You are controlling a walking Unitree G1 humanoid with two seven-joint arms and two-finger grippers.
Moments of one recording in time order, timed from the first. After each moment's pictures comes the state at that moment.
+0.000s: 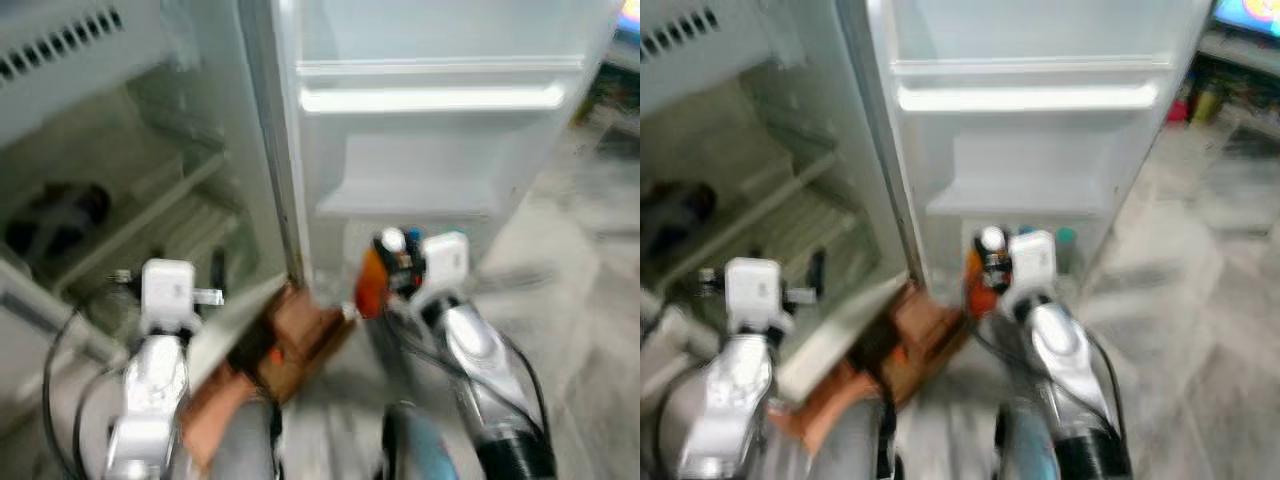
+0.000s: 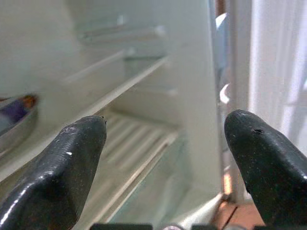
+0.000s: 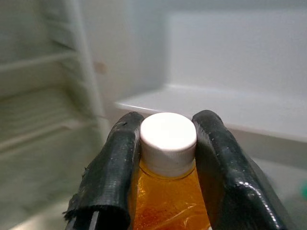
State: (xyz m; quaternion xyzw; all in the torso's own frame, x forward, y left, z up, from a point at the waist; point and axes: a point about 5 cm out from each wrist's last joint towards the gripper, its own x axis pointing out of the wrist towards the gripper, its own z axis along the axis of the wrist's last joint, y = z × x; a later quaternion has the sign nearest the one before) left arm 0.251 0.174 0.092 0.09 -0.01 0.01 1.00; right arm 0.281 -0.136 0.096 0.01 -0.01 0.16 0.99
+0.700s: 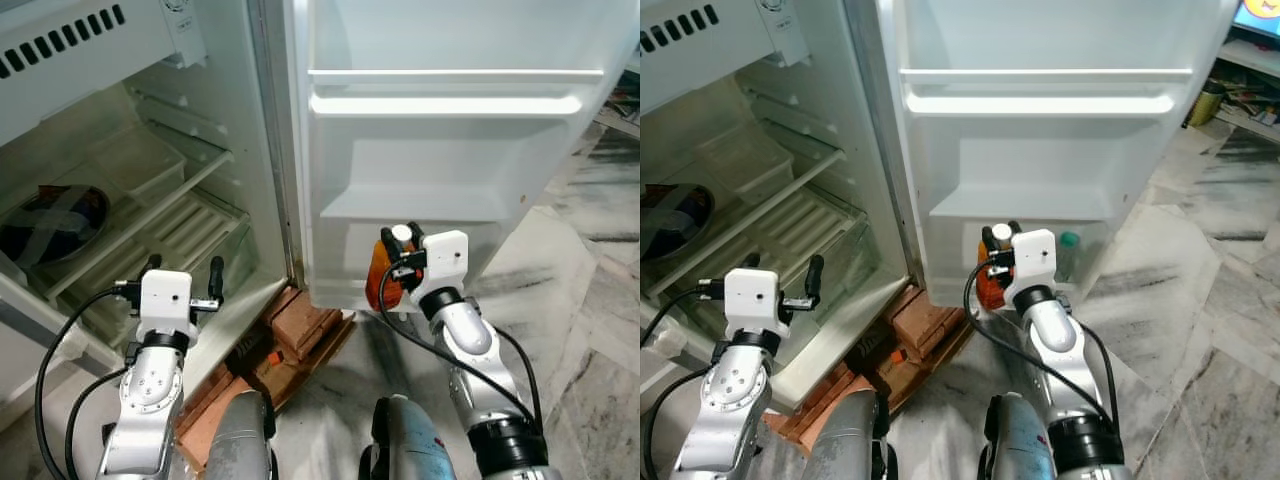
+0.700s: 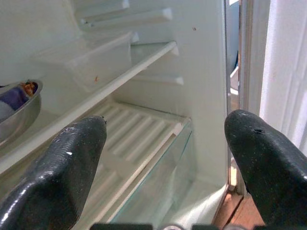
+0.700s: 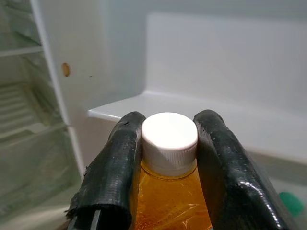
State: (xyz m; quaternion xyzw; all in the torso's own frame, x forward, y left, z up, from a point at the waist) left arm 0.241 0.182 0.086 0.10 0.00 0.02 1.00; right arm 0.297 -0.140 0.102 -0.04 -0.03 0.12 0.99
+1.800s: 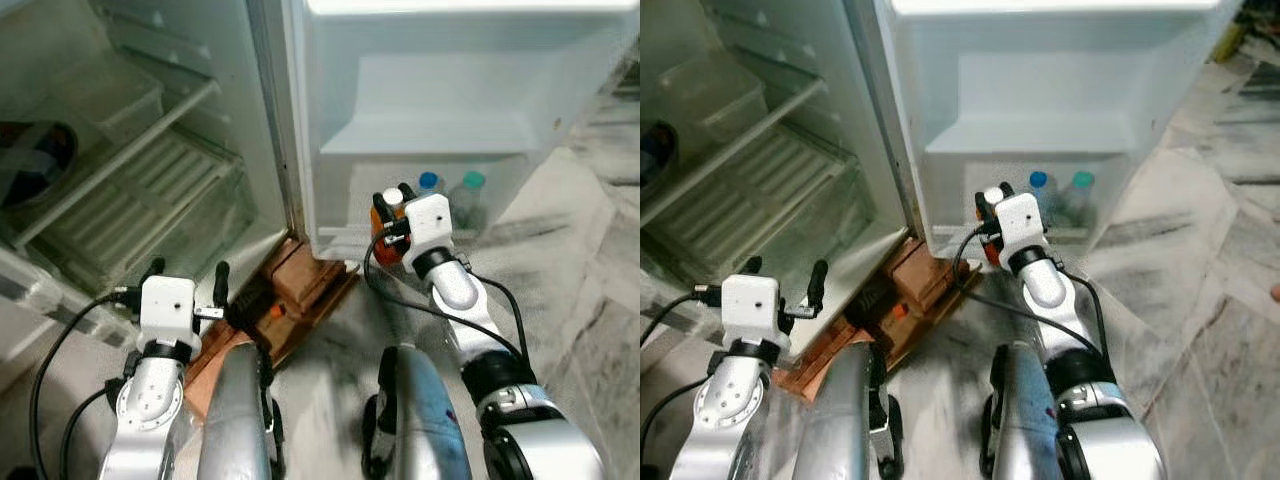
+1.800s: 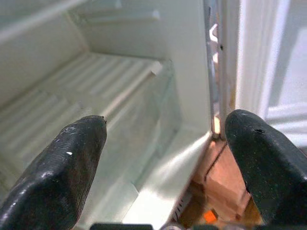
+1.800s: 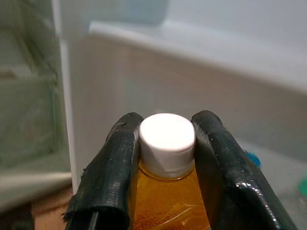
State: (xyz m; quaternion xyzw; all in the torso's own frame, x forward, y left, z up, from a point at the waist) left arm 0.226 0.172 0.097 0.09 0.00 0.01 1.00; right arm 0.341 -0.135 0.114 -0.13 -0.09 0.15 0.98
